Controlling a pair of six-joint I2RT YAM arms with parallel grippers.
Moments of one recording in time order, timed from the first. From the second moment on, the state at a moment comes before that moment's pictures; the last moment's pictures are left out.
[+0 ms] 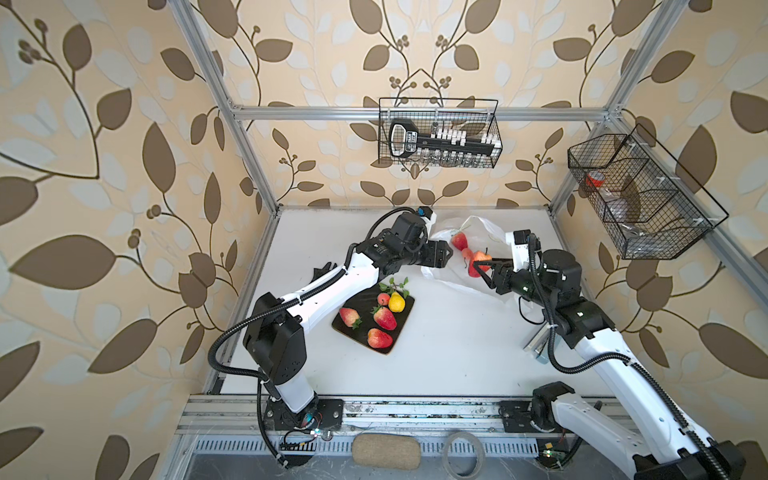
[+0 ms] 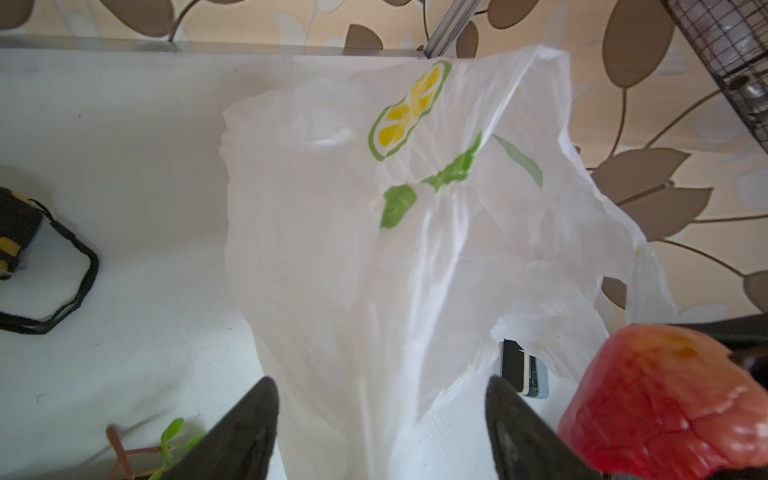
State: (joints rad) left arm -0.70 1.65 1.47 -0.39 0.19 -0.49; right arm 0.25 0.89 0.83 -0.30 -0.36 0.30
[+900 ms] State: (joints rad) left arm -0.58 0.90 1.40 -0.78 -0.56 -0.66; right arm 0.86 1.30 1.20 -0.45 -0.26 0.13
